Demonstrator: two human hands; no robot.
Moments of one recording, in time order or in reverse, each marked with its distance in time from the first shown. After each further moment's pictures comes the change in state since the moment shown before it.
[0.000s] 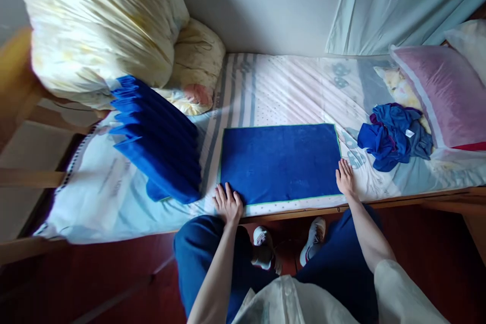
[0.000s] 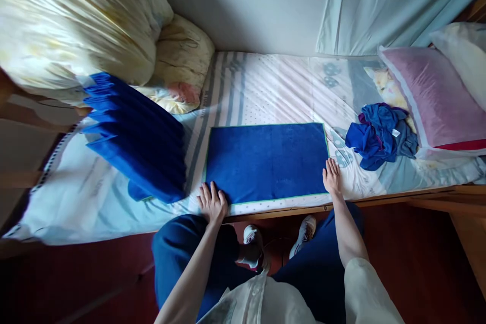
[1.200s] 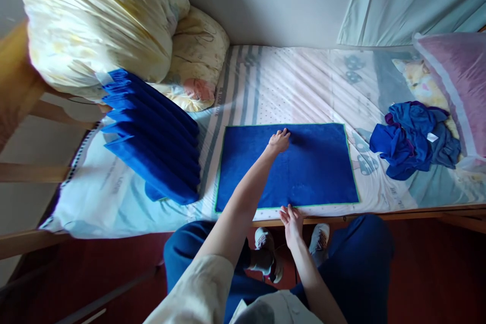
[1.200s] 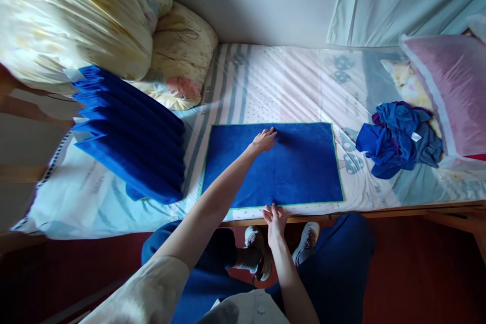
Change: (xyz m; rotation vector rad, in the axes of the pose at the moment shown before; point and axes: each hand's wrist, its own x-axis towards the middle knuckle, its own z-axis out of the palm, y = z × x) left_hand 0.185 0.247 0.050 0.278 -0.638 0.691; right_hand -0.112 -0.262 0.052 1.798 -0.140 1.329
